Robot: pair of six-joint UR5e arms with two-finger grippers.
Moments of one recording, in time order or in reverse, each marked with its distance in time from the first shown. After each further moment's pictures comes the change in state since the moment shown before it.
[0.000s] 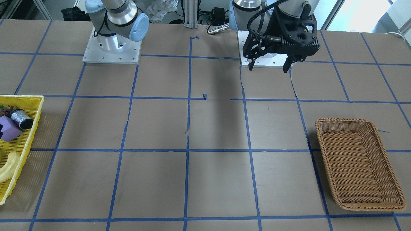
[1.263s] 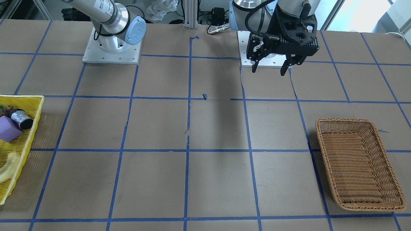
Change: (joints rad) left arm 0.003 0.001 -0.002 0.020 0.001 0.077; right arm -0.099 0.231 0.002 -0.185 -0.052 -0.106
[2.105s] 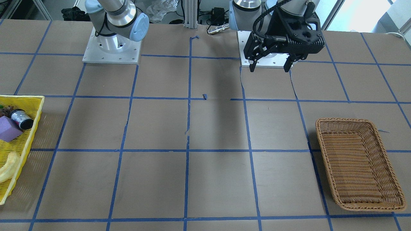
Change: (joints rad) left arm -0.002 0.005 0.000 0.001 0.004 -0.180; right arm 0.208 -0.255 -0.045 0.261 0.036 0.178
